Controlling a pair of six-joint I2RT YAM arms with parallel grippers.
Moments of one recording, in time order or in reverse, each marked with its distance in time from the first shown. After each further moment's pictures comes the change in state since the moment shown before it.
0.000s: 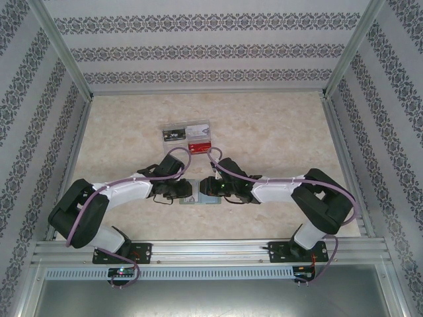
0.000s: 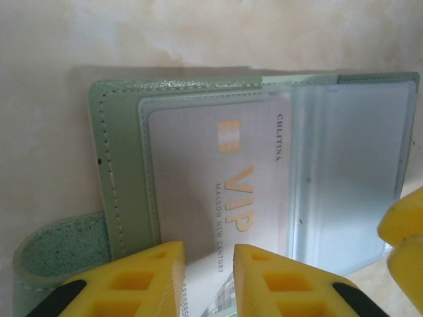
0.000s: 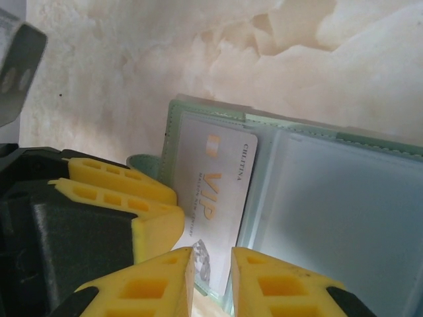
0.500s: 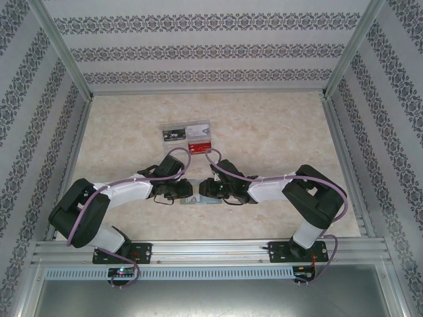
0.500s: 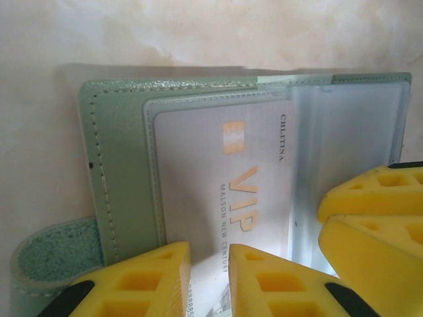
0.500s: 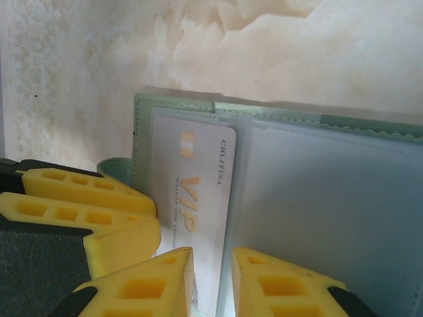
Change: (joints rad) left arm 0.000 0.006 -0.015 0.037 0.022 -0.023; right arm 0.007 0.067 0.002 0.032 -0.009 0.050
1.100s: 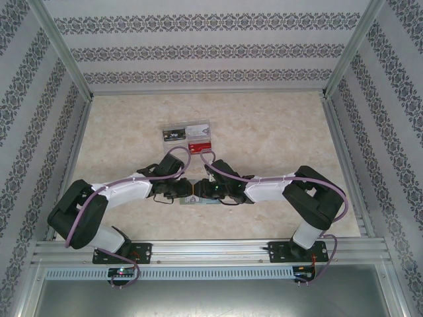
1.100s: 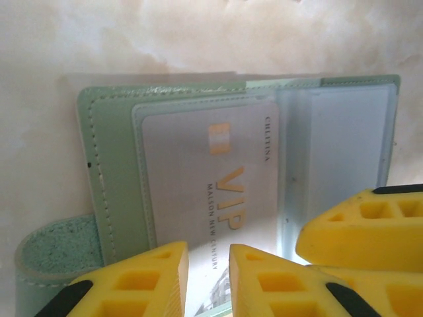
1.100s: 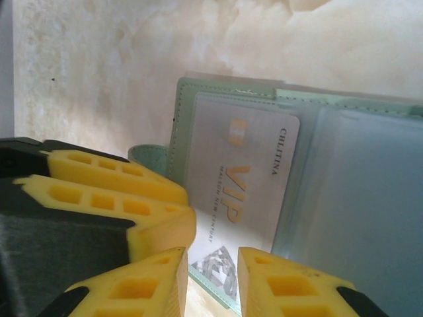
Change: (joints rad) left arm 0.002 -0.013 0.029 -0.047 -0.009 0.018; right arm 0.041 -0.001 0.052 -0.050 0.006 -0.004
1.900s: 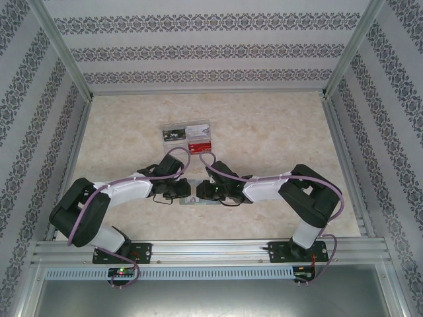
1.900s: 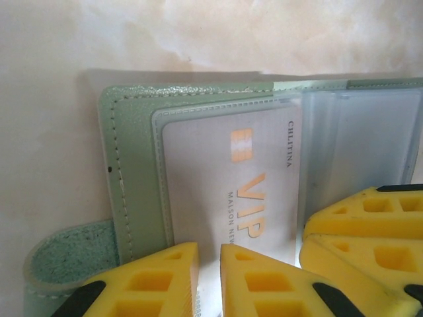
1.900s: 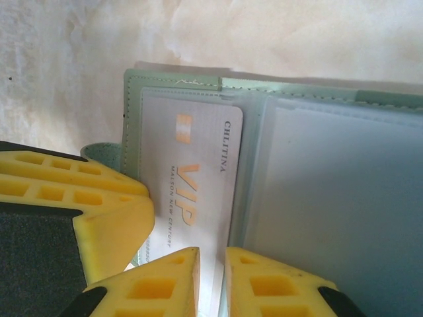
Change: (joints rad) left arm 0.011 0.021 -0.019 0.018 0.001 0.005; right arm -0.001 0.035 0.006 -0.033 0.024 0.004
